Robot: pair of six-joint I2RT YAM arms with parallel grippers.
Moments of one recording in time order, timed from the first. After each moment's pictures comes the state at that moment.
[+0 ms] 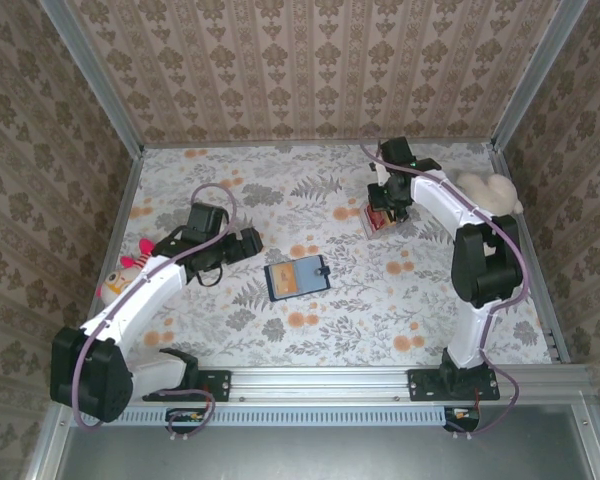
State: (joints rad) left arm -0.40 1.19 0.84 -0.59 0.09 -0.61; right arm 0.22 1.91 1.55 -0.77 -0.06 0.09
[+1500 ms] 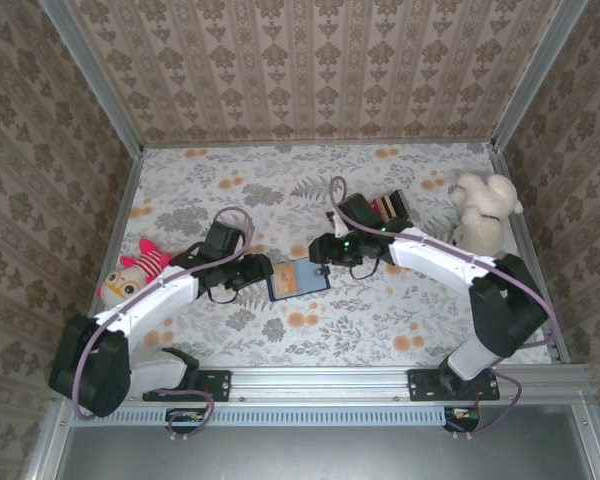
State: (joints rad) left arm -0.52 1.24 0.69 -0.45 0.28 -0.75; right arm 0.62 1.62 1.08 -0.41 -0.35 0.66
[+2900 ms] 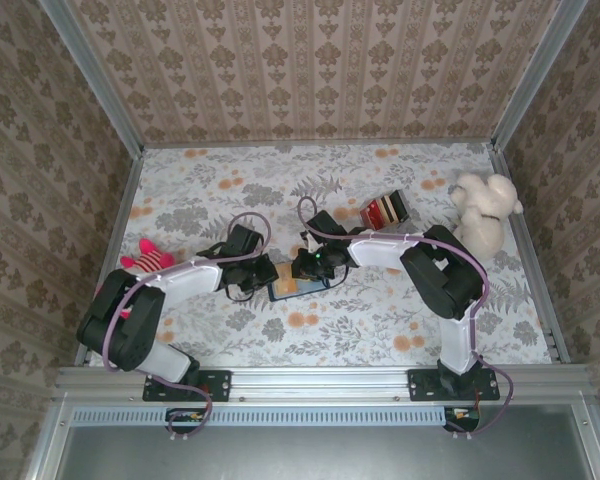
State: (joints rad) left arm -0.57 1.48 0.68 -0.24 0.25 -0.89; right arm 0.69 1.96 1.17 -0.25 -0.44 0.76
